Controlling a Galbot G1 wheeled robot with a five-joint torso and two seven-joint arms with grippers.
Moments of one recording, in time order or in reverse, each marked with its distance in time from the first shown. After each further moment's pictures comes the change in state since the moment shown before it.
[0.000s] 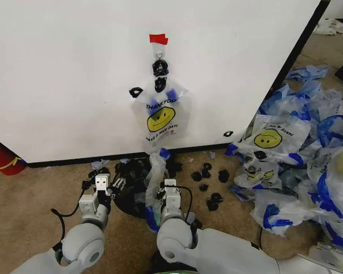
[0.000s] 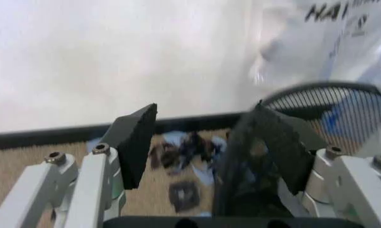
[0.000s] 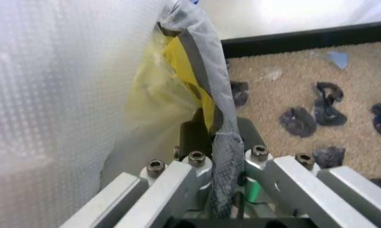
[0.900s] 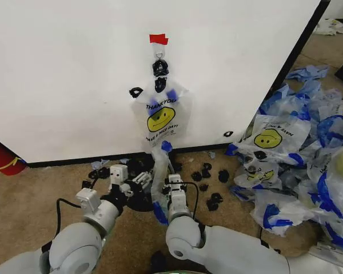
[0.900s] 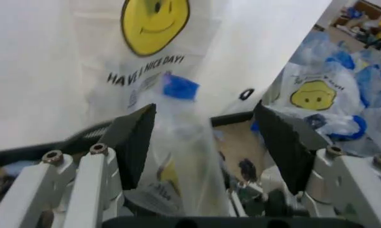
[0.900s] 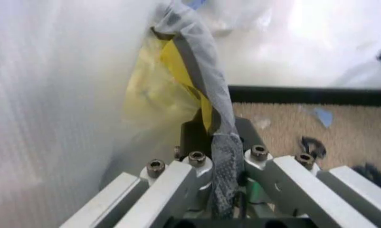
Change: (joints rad) left arm -0.152 0.185 0.120 -0.280 -0.328 -0.036 0.166; right arm 0.062 -0.077 -0.043 0.039 -0.109 -0.017 -0.071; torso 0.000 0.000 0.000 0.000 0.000
